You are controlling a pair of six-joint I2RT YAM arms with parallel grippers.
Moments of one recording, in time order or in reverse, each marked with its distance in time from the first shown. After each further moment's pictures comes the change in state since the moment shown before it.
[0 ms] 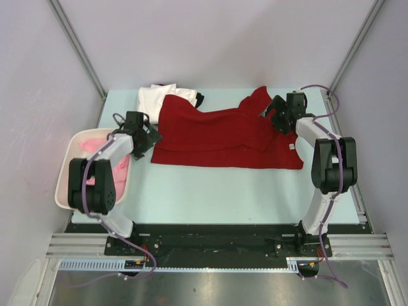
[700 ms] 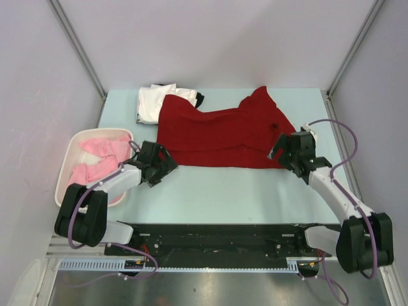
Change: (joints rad) left arm -0.242 -0.329 -0.475 0.089 0.019 -0.134; right arm 0.122 -0.731 -0.595 -0.228 0.259 -0.061
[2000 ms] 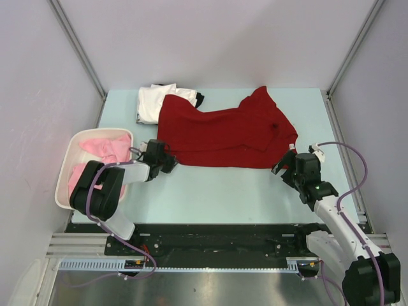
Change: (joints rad) left arm 0.008 0.225 -0.041 0.467 0.017 -0.429; right arm 0.033 -0.362 -0.279 0.012 0.044 0.101
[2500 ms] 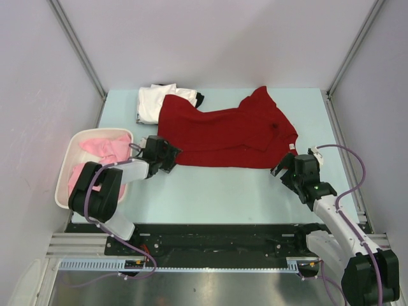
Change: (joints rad) left arm 0.006 -0.027 0.033 -0.031 0.022 0.011; right arm -0.025 0.023 -0.041 0.000 -0.034 0.044
